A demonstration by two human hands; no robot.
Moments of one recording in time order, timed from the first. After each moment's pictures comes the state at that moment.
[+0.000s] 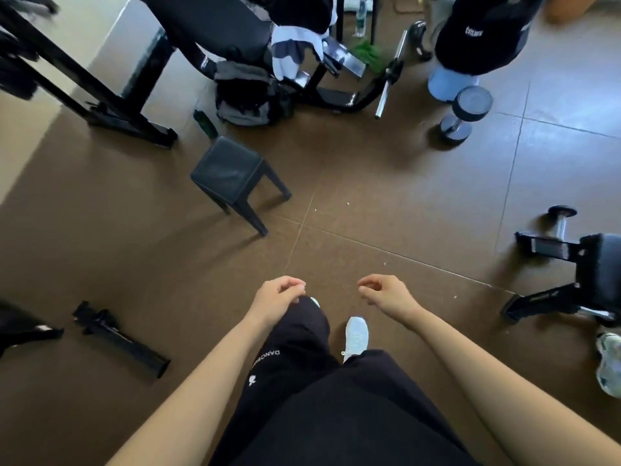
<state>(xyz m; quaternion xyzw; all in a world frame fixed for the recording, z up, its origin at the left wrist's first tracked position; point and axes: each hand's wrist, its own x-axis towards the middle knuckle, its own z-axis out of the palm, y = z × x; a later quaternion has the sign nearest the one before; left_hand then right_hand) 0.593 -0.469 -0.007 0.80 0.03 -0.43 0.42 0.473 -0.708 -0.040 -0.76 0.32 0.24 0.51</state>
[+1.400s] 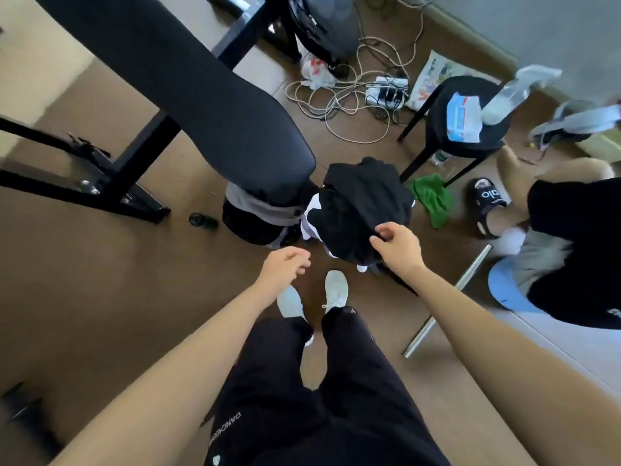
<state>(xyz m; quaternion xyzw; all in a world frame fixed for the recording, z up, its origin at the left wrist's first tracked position) 1.551 -0.888 -0.101 0.76 0.21 -0.39 0.48 1.535 -1.146 -0.118 -0.84 0.29 0.21 0.41</state>
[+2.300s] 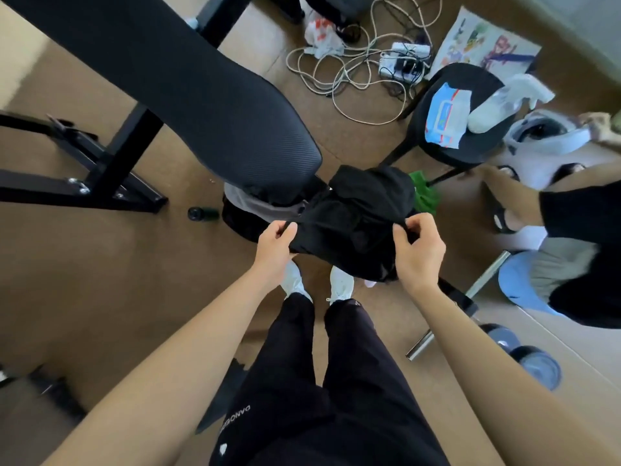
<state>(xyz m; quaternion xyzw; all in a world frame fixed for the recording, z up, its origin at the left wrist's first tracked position) 1.675 -0.895 -0.143 0.64 0.34 -0.32 0.61 1.625 -1.141 -0.106 -0.83 0.35 0.04 0.44</state>
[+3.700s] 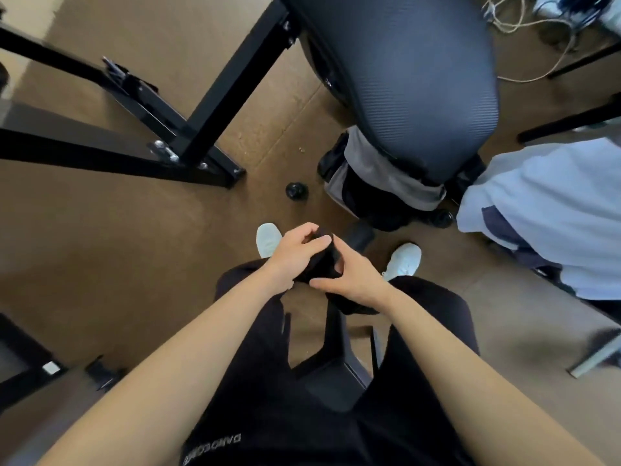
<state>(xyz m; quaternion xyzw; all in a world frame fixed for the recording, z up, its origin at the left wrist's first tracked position) 1.736 -0.464 -0.262 0.69 0.22 -0.47 0.51 1.684 -0.627 -0.262 -0.71 0.11 0.44 0.54</state>
